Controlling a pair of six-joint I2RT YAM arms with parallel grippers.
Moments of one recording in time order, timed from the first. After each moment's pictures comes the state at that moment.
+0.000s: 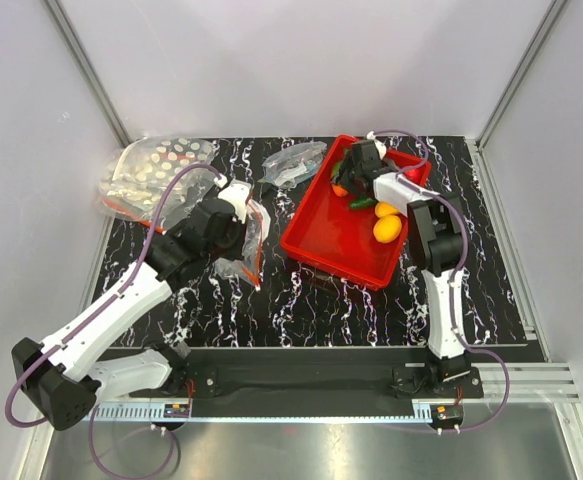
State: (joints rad) left arm -0.66 1.09 1.05 -0.64 -0.21 -0.22; right arm 0.30 2.28 1.72 -0.16 0.08 0.69
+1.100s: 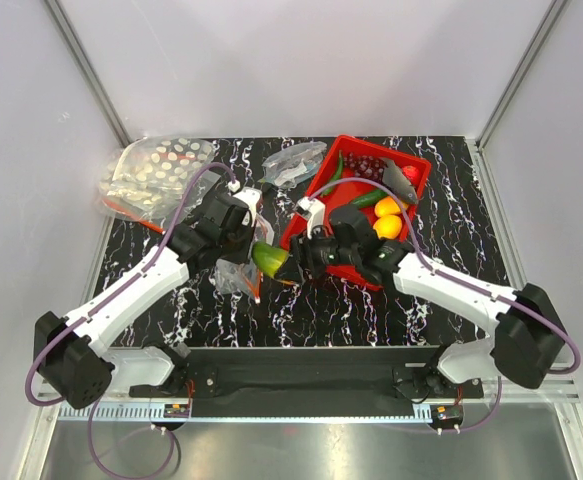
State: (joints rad) left arm -0.63 1.23 1.07 -0.70 -0.14 -0.24; right arm 0.81 1.36 0.96 -0.08 -0.41 0.38
